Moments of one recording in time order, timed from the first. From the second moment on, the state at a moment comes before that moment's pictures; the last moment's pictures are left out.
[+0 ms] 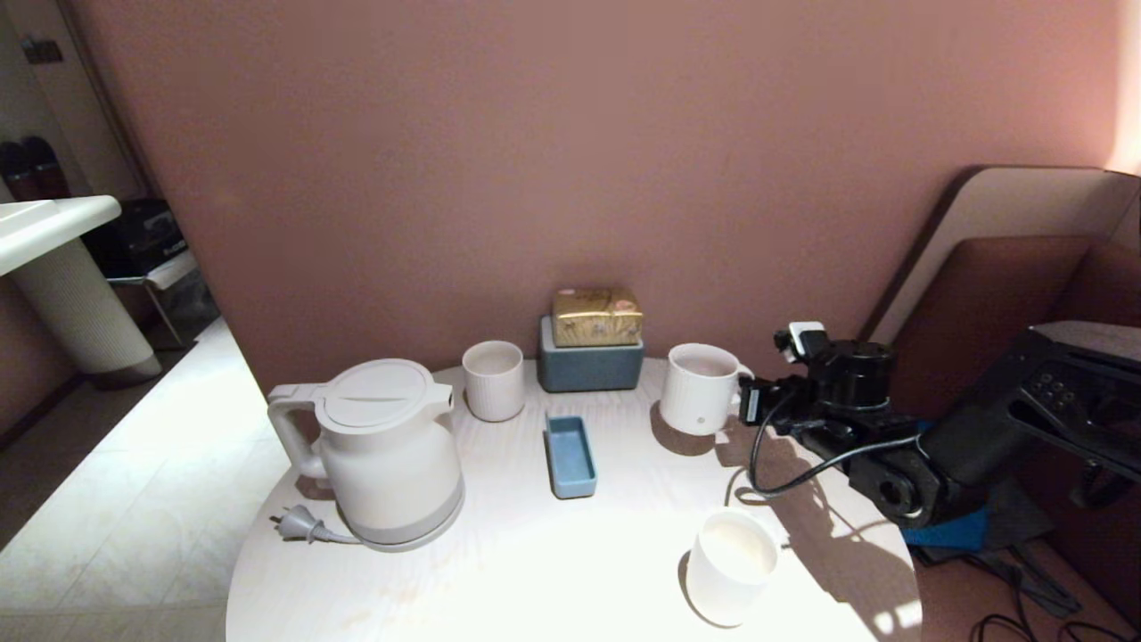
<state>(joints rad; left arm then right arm) 0.00 0.00 0.00 -0.03 0.00 0.00 0.19 2.19 -0.88 -1.06 -0.08 0.08</state>
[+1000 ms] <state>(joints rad) 0.00 0.00 0.00 -0.03 0.00 0.00 -0.05 1.57 -0.44 -0.80 0.17 -0.10</state>
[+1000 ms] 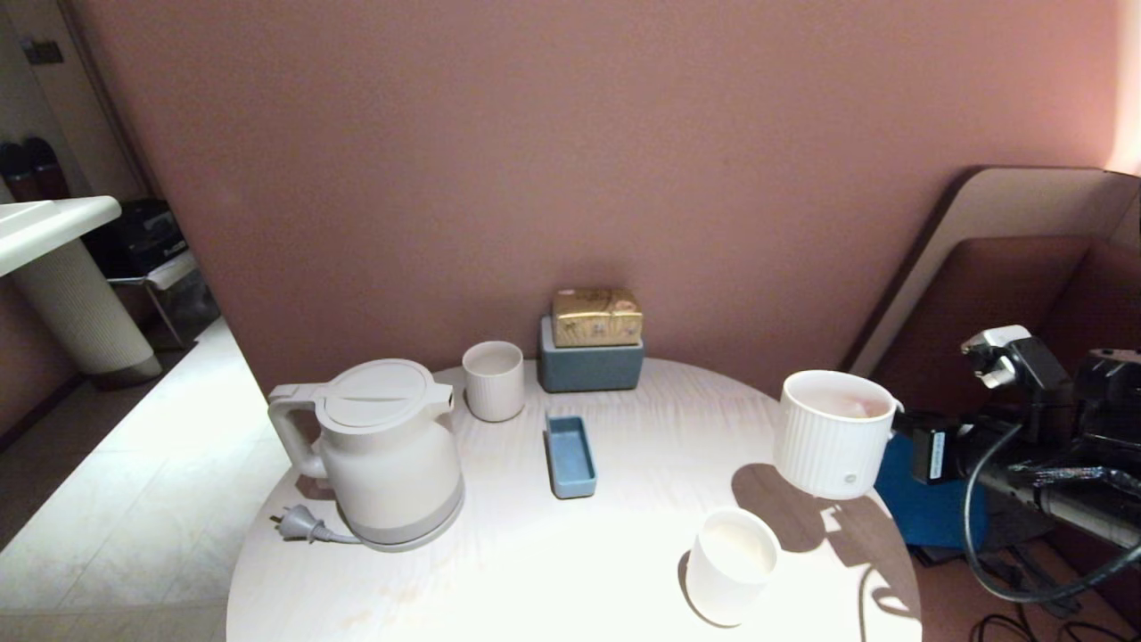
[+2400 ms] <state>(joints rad) 0.00 0.00 0.00 -0.03 0.00 0.00 0.01 1.32 -0.44 -0.42 0.18 -0.60</state>
